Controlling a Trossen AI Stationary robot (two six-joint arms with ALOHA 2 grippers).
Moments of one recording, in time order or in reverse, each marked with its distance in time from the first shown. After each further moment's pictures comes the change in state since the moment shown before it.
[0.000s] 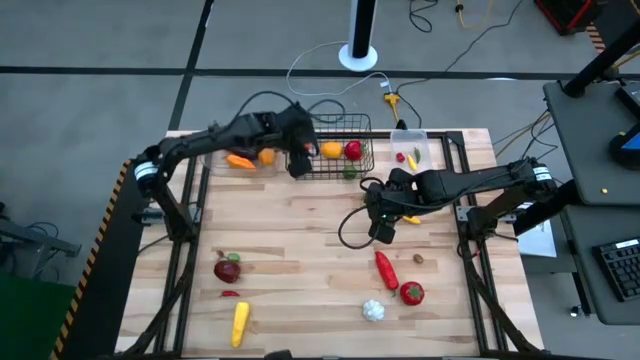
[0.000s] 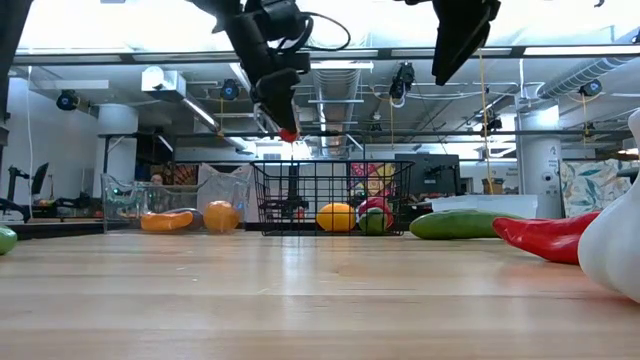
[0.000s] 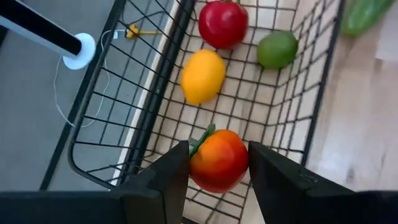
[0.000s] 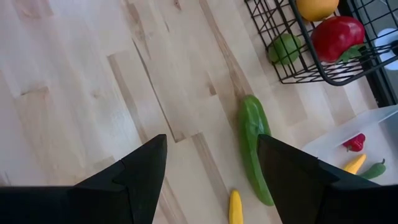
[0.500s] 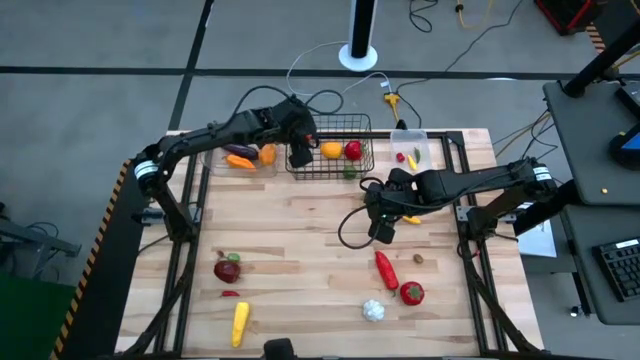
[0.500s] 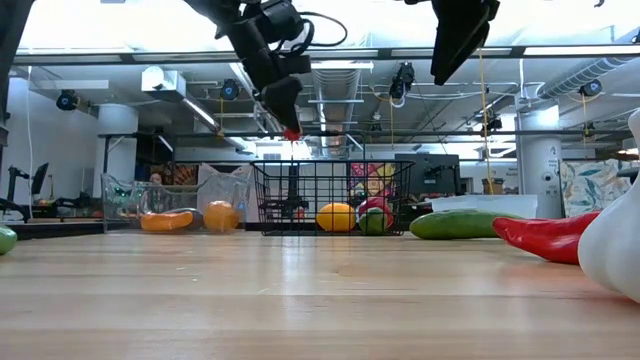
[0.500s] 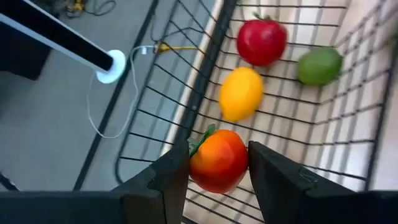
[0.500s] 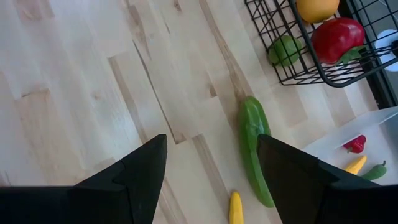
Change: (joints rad) left arm 0.040 0.001 -0.010 0.110 -0.064 0.081; right arm 0.000 0.000 0.000 0.006 0.001 -0.002
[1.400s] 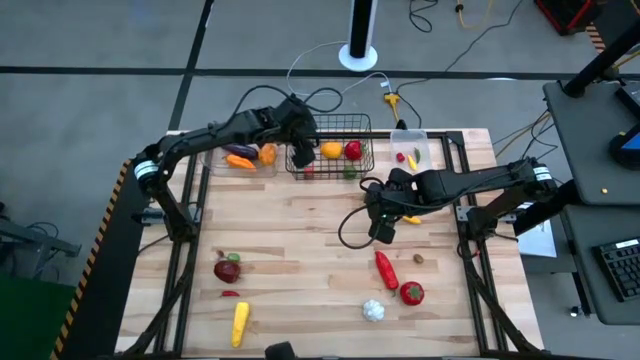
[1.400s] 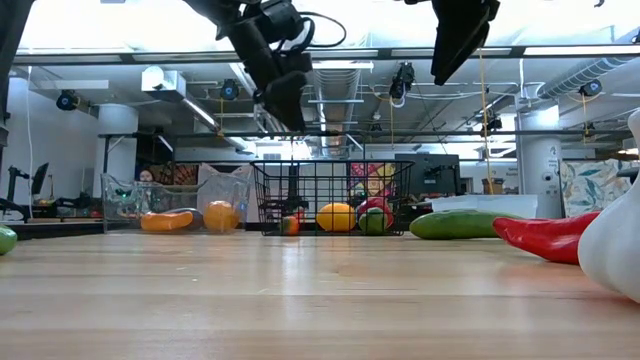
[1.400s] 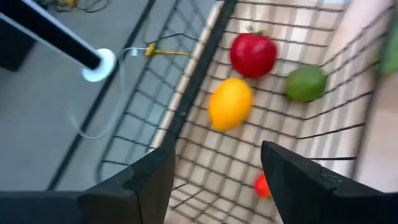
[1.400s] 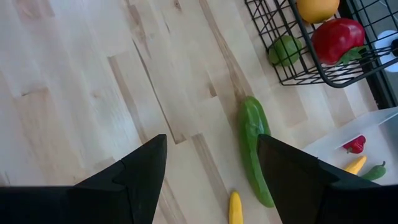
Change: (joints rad) left arm 0.001 0.000 -0.006 0.021 0.058 -0.089; right arm 0.000 0.000 -0.001 0.000 -0.001 -0.003
